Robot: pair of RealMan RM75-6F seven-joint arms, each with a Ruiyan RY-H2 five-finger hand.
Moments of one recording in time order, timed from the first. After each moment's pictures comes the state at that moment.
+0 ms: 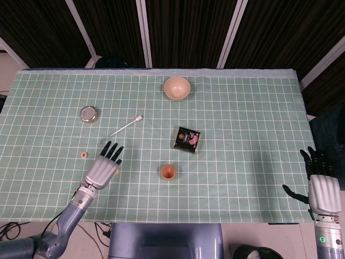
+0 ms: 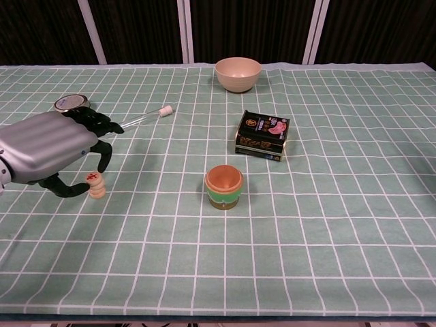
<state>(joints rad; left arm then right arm) -0.55 -1.56 -0.03 -1.52 1.31 1.11 0.80 0.06 -1.22 0.14 -1.63 -1.43 1.55 -0.10</state>
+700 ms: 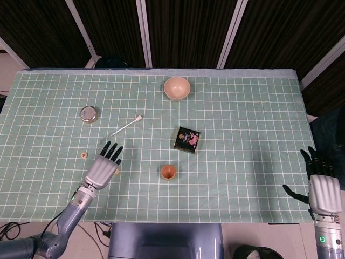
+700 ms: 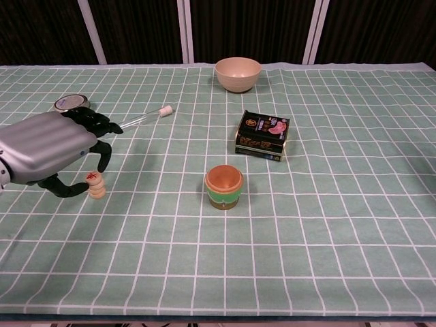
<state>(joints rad) -0.55 -1.56 -0.02 -1.52 1.30 1.12 0.81 0.06 -1.23 0.14 -1.62 -1.43 1.55 -0.10</state>
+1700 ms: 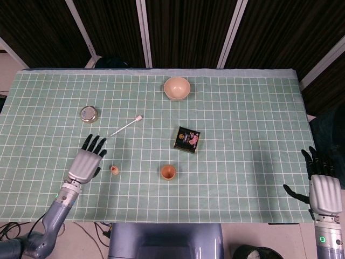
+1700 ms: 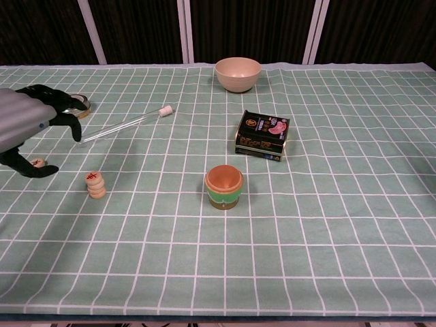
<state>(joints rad) -0.51 -1.47 -0.04 -1.52 1.29 1.17 0.67 0.06 -1.23 0.14 -1.63 -1.42 1.55 -0.11</state>
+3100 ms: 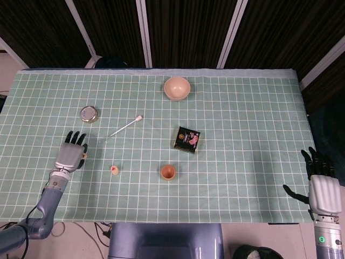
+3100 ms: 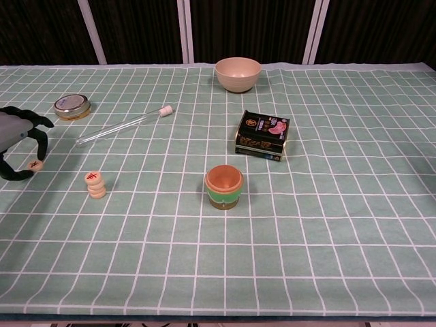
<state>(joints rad) -0.54 -1.57 -0.08 -1.15 1.16 1.00 0.48 0.06 -1.23 0.14 -1.63 -1.42 1.55 -0.12</state>
